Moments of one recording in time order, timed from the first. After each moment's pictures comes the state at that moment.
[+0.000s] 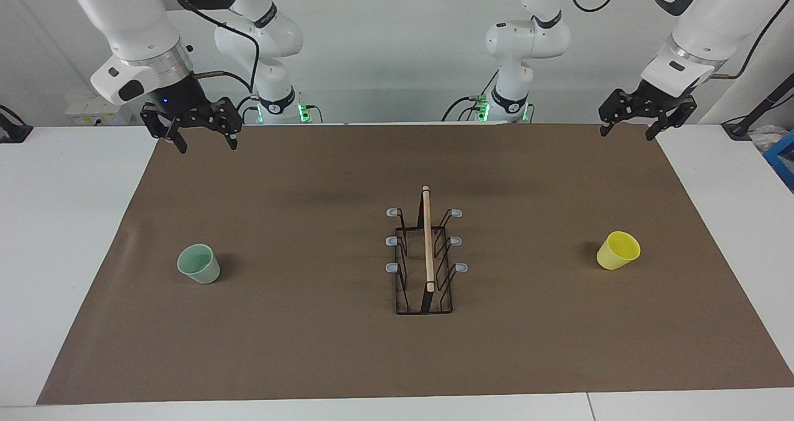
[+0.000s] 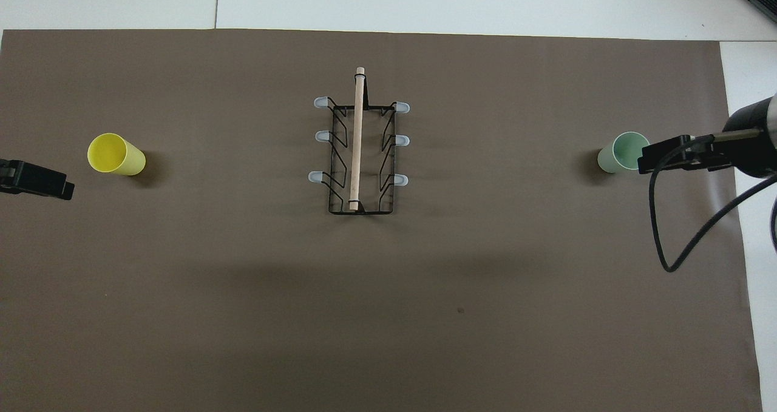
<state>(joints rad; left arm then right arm) -0.07 -0.04 0.07 -1.59 -0.02 1.51 0.18 0.05 0.01 -0.01 -1.55 0.03 1.58 0.02</state>
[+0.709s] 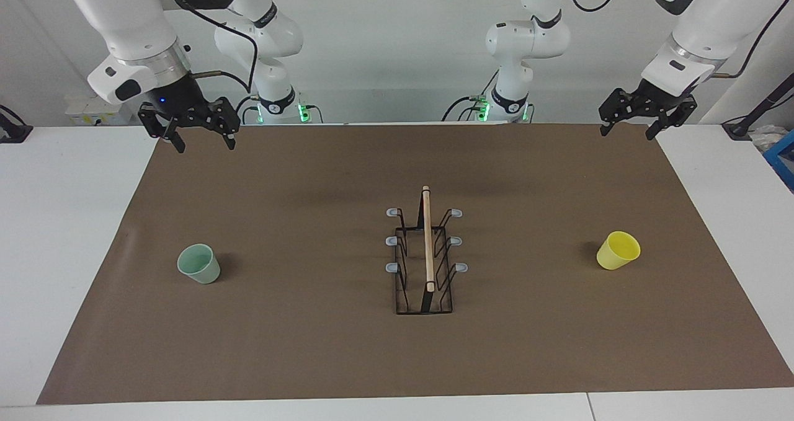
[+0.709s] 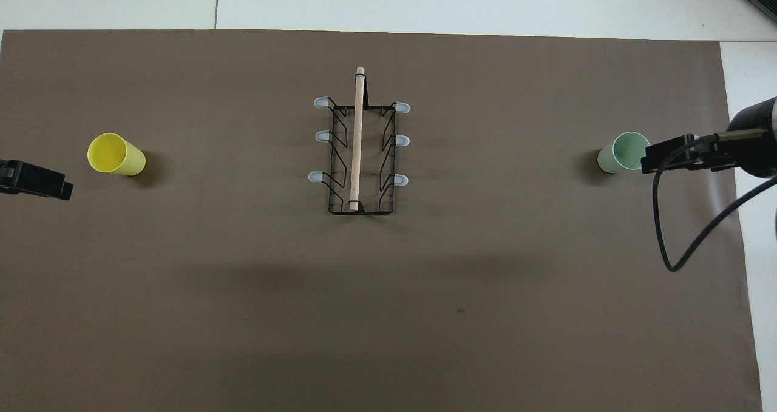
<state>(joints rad) -0.07 -0.04 0.07 -1.59 -0.02 1.51 0.17 0.05 0.01 -0.01 -1.54 0.03 1.58 0.02</state>
